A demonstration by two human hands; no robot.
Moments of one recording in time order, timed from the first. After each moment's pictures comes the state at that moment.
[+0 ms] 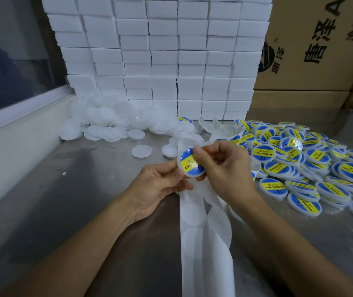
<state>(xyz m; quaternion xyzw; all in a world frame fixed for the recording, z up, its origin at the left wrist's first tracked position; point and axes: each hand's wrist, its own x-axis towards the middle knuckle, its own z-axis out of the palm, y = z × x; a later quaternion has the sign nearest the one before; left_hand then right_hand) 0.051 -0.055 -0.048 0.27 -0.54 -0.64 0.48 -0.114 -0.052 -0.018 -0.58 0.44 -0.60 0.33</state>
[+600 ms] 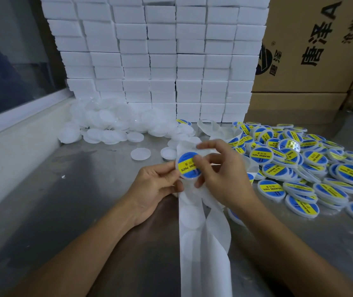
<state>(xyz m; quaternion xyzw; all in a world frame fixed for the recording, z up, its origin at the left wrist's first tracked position) 0.047 -0.056 -0.047 0.31 -0.52 -0.61 0.51 -0.121 -0.048 -0.018 -0.65 0.47 -0.53 0.28</state>
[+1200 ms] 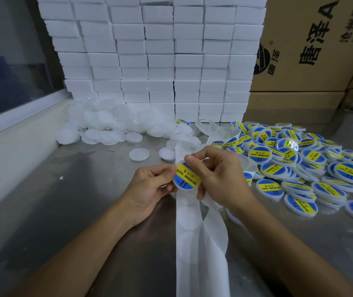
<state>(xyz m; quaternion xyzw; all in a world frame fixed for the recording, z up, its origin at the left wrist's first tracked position) 0.047 -0.053 -0.042 0.33 -0.50 -0.61 0.52 -0.119 -0.048 -0.018 -0.67 0.43 -0.52 0.31</state>
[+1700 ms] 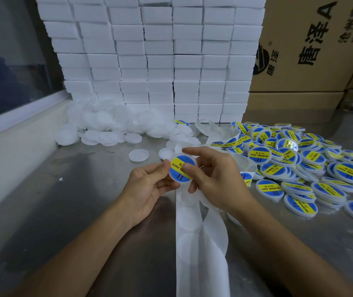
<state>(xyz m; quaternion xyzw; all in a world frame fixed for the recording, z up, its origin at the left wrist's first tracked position) 0.048 -0.054 -0.039 0.36 -0.43 -0.61 0.55 -0.119 -0.047 -0.019 -0.71 0.43 -0.48 0.29</state>
